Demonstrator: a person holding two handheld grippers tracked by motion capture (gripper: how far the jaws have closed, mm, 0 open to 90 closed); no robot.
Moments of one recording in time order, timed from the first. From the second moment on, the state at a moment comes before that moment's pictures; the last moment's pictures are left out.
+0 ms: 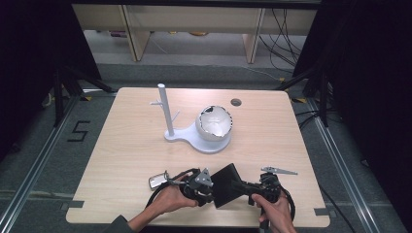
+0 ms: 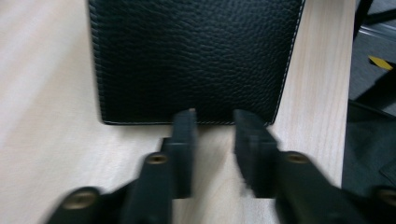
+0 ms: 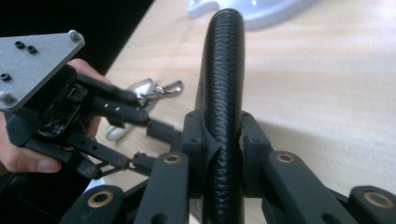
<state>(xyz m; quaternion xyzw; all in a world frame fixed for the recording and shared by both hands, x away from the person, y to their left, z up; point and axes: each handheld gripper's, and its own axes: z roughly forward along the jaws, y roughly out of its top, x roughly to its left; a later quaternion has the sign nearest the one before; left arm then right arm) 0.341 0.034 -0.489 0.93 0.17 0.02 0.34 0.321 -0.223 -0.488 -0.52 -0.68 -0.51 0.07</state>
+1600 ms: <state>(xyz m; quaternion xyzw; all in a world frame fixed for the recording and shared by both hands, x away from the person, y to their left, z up) 0.307 0.164 -0.472 0.88 0.29 0.06 0.36 0.404 -0.250 -0.401 -0.49 -0.67 -0.55 -0.03</state>
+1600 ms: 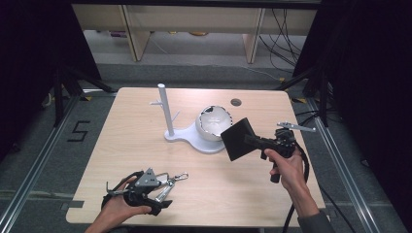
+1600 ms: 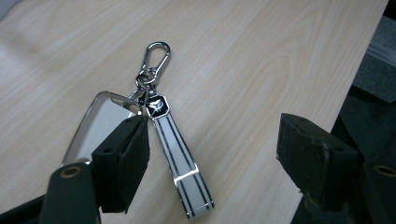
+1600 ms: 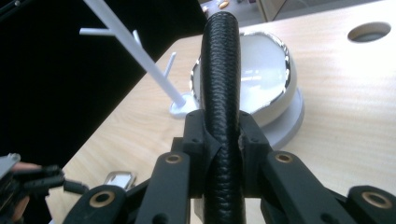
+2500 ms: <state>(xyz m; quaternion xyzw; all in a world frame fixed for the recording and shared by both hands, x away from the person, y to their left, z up) 0.308 0.169 -0.471 0.88 0.30 0.07 0.37 0.478 -0.222 -0.385 -0.53 -0.66 -0.53 -0.04</state>
